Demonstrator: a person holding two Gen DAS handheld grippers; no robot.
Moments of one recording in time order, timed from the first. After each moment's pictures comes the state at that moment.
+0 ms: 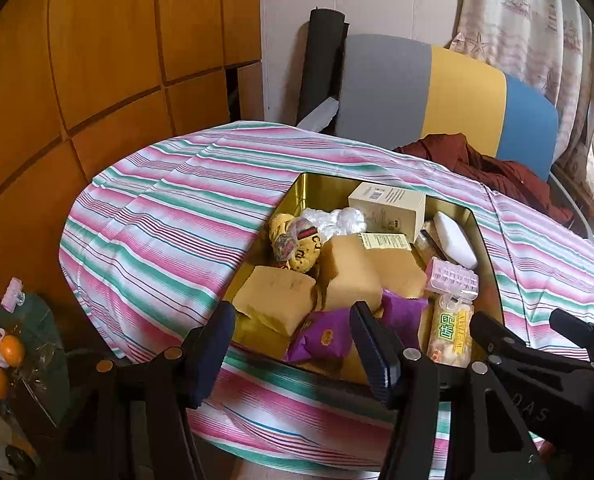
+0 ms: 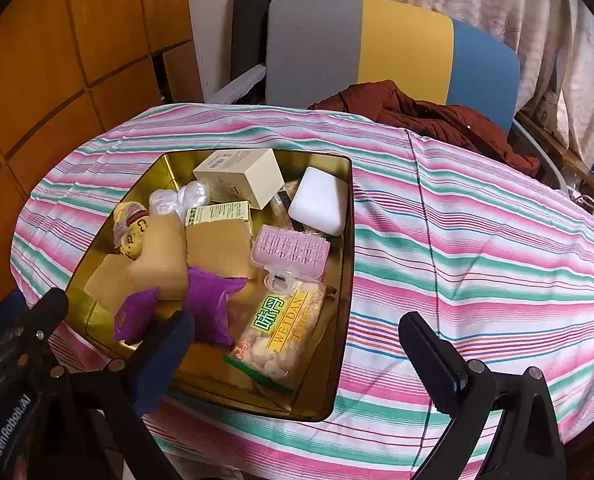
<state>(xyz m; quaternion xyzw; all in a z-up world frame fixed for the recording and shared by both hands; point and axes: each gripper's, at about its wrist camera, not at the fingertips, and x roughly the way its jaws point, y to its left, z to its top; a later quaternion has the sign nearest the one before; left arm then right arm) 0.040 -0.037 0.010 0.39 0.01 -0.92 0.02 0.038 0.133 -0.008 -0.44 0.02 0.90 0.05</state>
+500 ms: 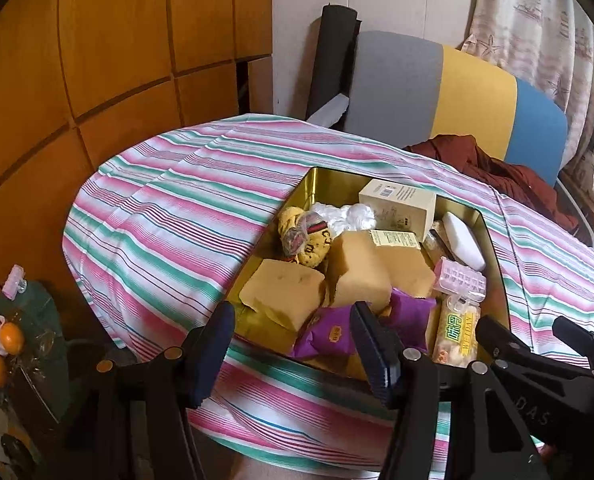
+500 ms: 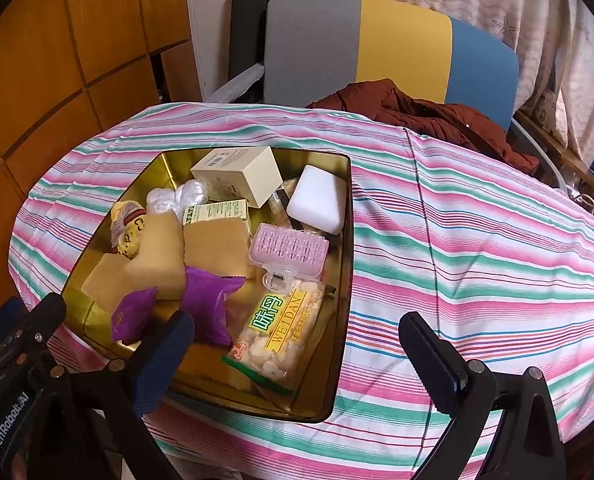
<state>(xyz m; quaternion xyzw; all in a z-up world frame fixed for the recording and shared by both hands) 0.039 -0.042 0.007 0.40 0.02 -0.92 0.03 0.036 0.132 -0.012 -0.44 0.02 0.89 0.05</state>
